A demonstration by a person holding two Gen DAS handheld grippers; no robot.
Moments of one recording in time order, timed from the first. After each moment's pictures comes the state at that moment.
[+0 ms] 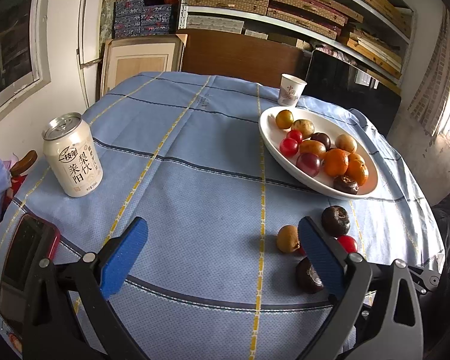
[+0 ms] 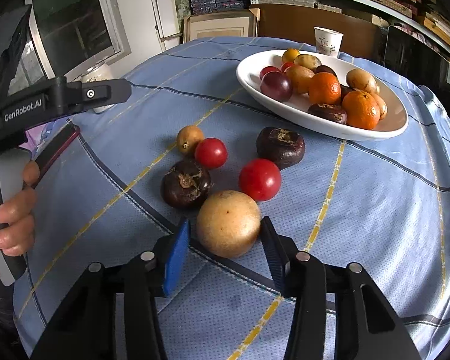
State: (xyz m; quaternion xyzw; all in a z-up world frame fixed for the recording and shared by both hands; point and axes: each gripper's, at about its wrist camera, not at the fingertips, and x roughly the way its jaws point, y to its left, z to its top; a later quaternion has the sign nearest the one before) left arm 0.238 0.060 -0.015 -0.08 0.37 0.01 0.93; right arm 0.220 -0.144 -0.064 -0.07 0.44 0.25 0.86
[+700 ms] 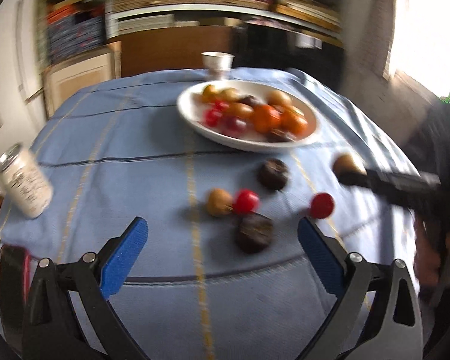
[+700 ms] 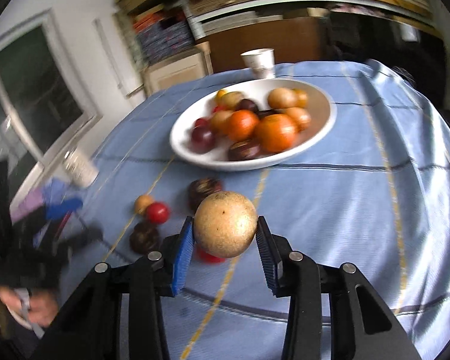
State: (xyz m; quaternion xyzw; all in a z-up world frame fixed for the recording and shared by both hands) left arm 0.213 -0.001 -0.023 0.03 0.38 -0.14 0.91; right arm 0.236 -0.228 -0.028 0.09 0.40 0.18 0.90
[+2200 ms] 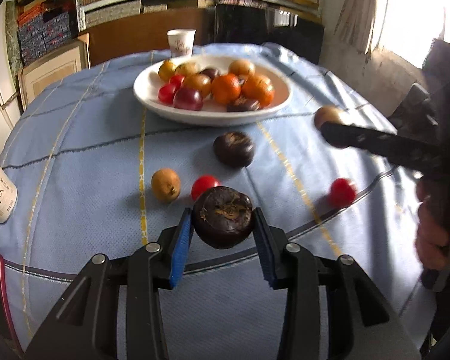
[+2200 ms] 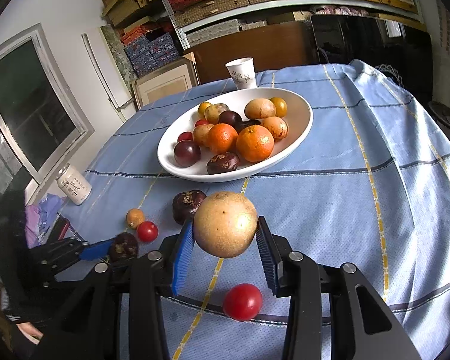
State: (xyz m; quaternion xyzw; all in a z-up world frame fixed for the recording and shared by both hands) left arm 0.221 -0.036 -0.039 0.04 0.41 -0.18 0.89; right arm 0.234 -0.242 -0.023 0.09 0.38 0.17 0.91
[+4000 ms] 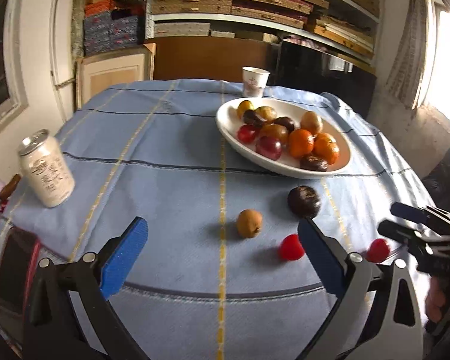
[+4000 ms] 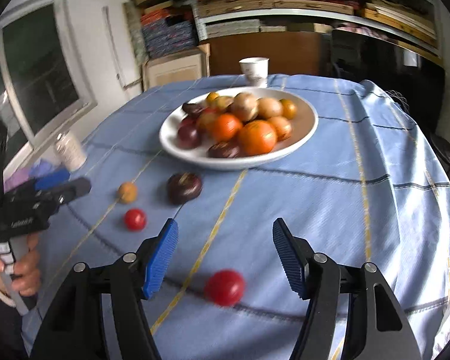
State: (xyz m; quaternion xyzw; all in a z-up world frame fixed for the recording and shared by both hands) left arm 0.224 0.019 -0.021 -0.02 0.35 -0.04 0.93; right arm 0.222 -0.235 -0.029 0.00 0.38 0.18 0.91
